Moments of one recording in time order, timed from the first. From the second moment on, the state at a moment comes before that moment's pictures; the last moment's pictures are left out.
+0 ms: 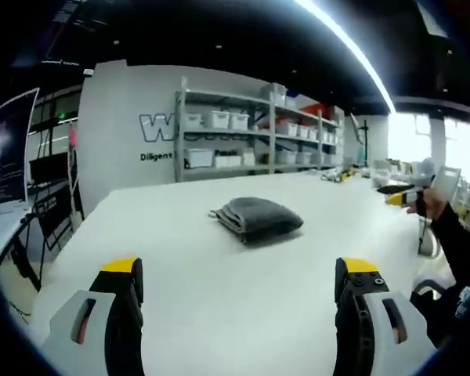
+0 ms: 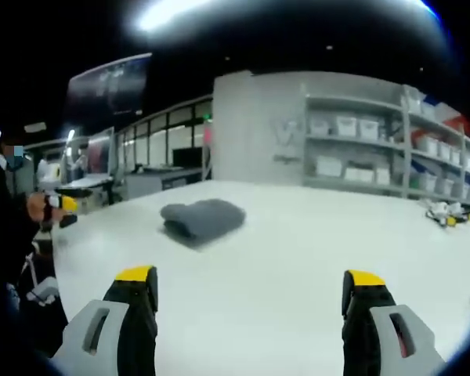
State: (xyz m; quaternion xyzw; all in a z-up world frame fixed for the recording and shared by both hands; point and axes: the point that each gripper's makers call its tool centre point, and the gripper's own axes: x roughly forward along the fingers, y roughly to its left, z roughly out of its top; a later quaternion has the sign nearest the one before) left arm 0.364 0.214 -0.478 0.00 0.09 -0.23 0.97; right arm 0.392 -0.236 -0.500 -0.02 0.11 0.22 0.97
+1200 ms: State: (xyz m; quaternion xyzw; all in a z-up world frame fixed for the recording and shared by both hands) left arm 0.371 0.217 -0.446 0.04 0.11 -0.24 0.96; right arm 0.392 -0.251 -0.457 -0.07 0.11 0.23 0.97
